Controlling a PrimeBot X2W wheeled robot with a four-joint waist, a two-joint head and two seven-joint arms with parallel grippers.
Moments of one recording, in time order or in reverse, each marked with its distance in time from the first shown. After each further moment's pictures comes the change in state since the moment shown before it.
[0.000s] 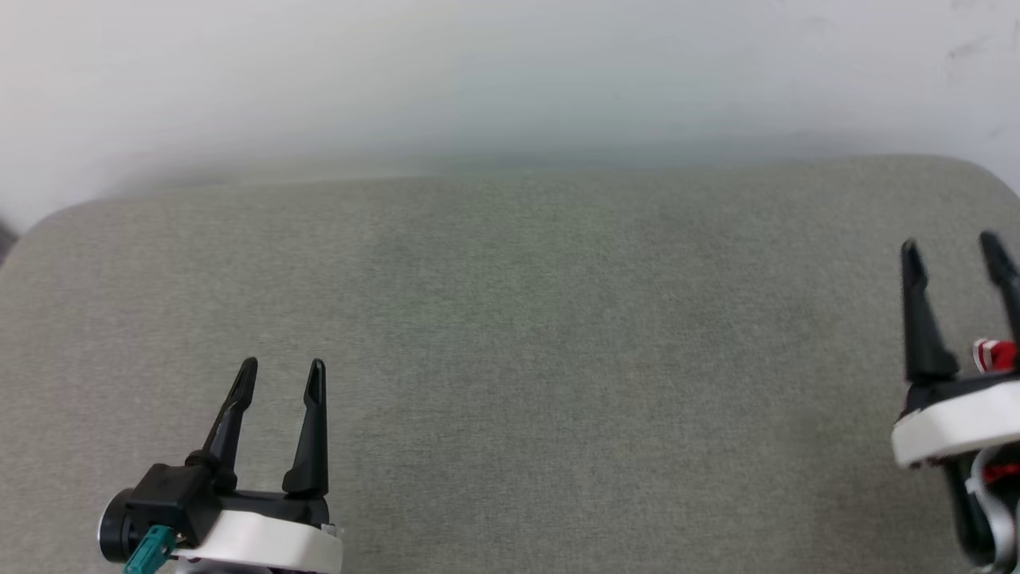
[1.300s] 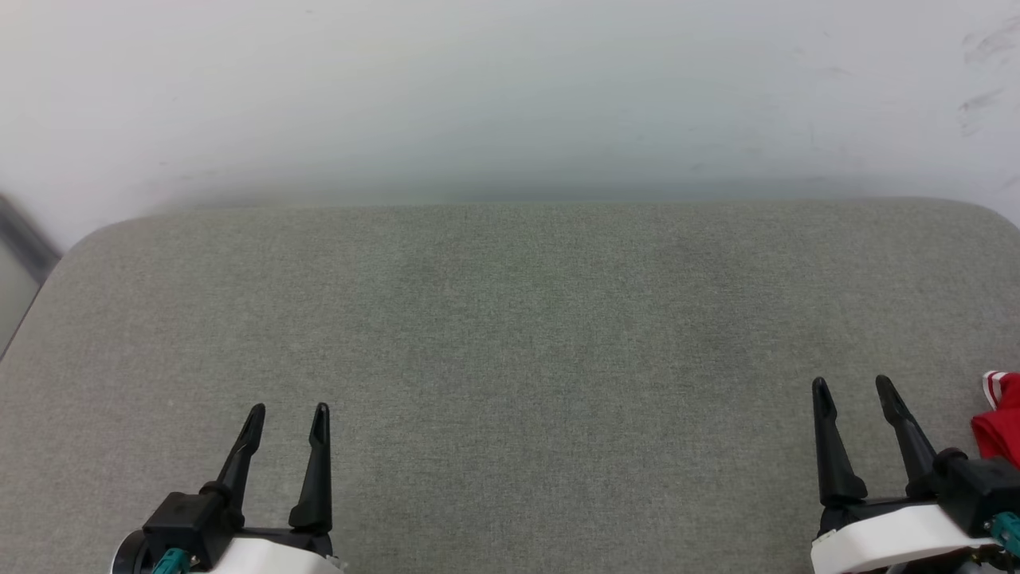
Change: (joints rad) left arm 0.047 -0.022 0.013 0.085 0.011 0.000 0.000; right arm 0.215 0.132 0.070 0.144 0.037 0.000 -0.195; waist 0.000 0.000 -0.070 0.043
